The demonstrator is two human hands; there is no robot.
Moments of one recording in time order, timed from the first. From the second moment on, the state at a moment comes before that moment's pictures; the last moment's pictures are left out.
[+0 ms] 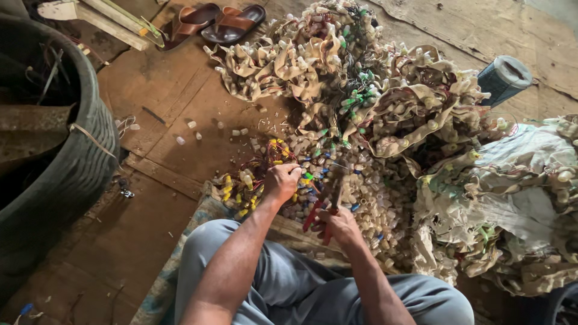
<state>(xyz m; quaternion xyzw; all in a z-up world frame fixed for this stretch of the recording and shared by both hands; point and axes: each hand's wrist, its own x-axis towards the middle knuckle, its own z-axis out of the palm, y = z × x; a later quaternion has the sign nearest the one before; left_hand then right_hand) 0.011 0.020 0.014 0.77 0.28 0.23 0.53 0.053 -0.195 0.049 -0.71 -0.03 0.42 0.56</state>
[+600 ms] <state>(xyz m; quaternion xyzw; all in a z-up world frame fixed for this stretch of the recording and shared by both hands) 0.015 0.023 0.012 0.78 0.30 0.22 0.51 0.045 -0.197 0.033 -0.73 -0.13 0.48 0.47</state>
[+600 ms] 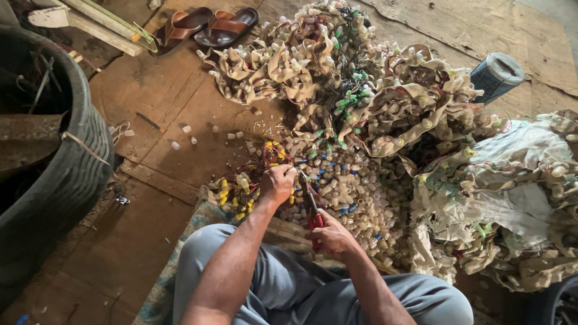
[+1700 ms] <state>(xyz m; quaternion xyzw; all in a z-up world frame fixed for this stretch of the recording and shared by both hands) 0.020 0.028 -0.022 0.85 0.23 0.16 0.46 0.024 -0.172 0.041 -0.77 -0.06 0.35 0.53</state>
